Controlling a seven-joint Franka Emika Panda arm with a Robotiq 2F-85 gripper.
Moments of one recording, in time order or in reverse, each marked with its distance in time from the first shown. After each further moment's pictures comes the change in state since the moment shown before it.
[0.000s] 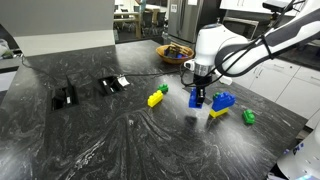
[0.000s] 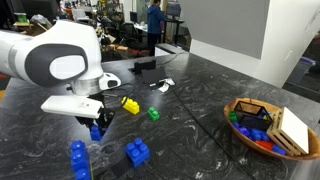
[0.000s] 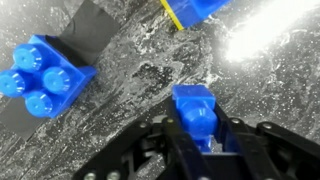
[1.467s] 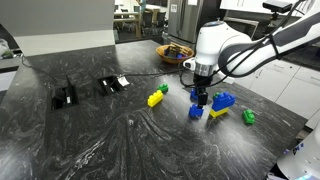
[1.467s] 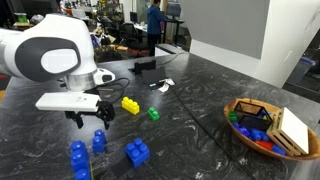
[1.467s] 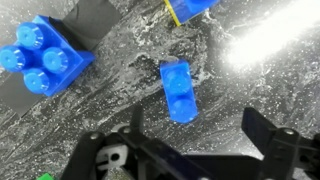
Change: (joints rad) arm 0.012 -0.029 0.022 -0.005 -0.027 -0.007 -0.056
